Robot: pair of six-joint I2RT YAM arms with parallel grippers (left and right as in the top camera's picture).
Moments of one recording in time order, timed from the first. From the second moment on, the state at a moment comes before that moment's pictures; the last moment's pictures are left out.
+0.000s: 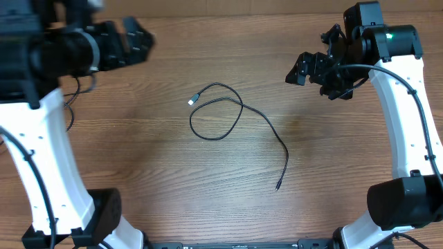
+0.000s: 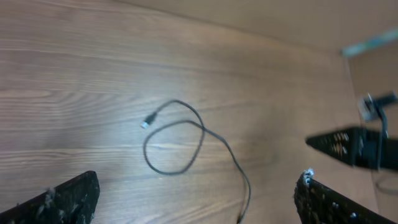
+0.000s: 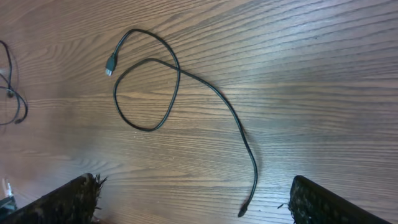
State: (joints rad) left arm 0.01 1.80 2.61 -1.69 0.40 -0.23; right arm 0.07 1.79 1.87 -1.40 -0.39 0.25
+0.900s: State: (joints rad) left arm -0.53 1.90 1.99 -1.10 0.24 -0.43; right arm -0.34 1.79 1.87 -1.41 -0.41 0.31
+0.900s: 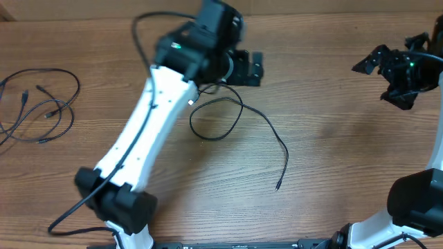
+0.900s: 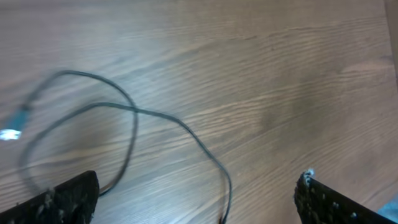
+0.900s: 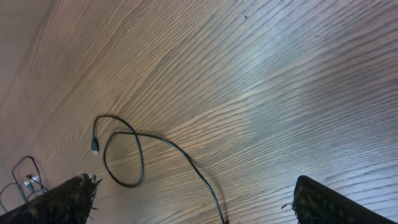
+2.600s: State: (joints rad) left arm -0.85 2.34 1.89 -1.00 0.19 -0.57; right arm -0.34 1.79 1.87 -1.42 -0.41 0.30
